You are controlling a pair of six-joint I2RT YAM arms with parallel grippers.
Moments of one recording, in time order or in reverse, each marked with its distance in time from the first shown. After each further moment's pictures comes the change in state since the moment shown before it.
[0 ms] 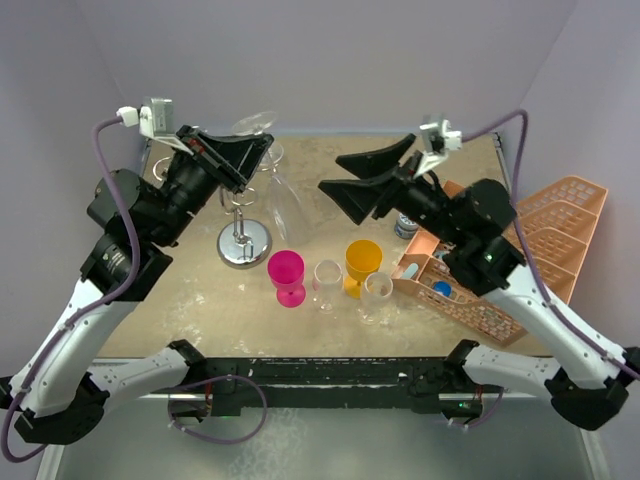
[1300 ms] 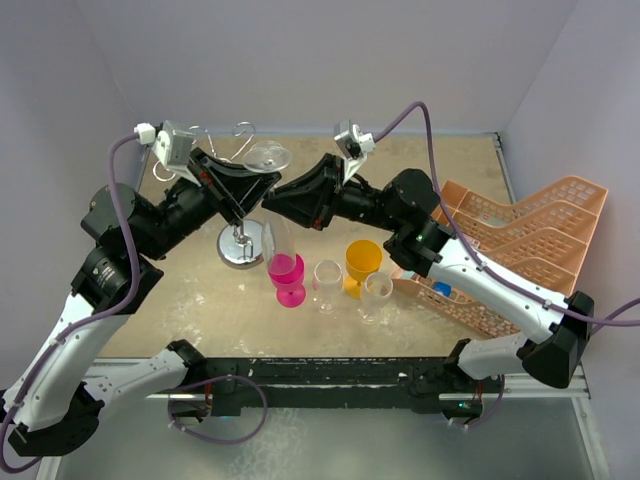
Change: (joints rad) left arm 0.004 -0.089 -0.065 -0.098 0.267 0.168; right arm 0.112 0.333 0.067 0.242 -0.261 0.031
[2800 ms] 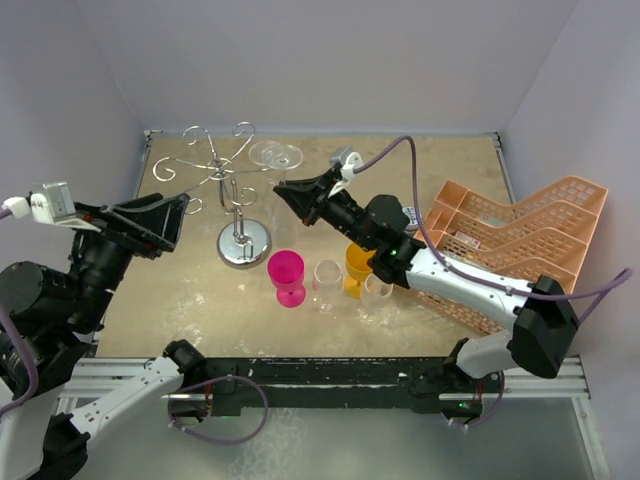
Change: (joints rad) left arm -0.001 -0.294 0.016 -0.360 -0.540 -0.034; right arm 0.017 0.055 -0.253 0.235 0.446 -0.249
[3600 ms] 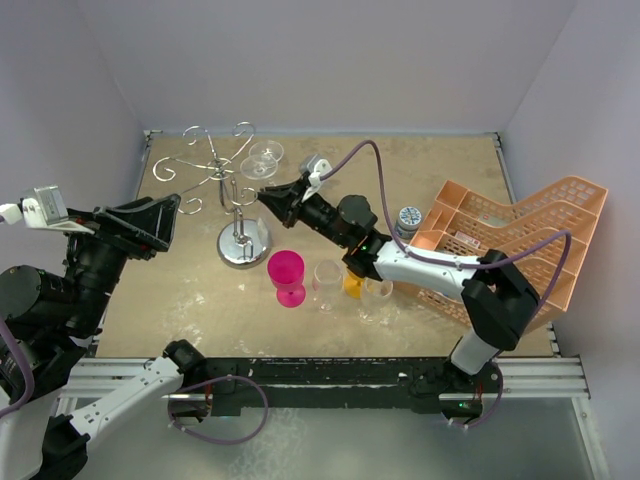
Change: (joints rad) left arm 0.000 -0.025 0.003 -0.040 -0.097 -0.020; right arm 0.000 0.252 0.042 0.164 -0.055 -0.071
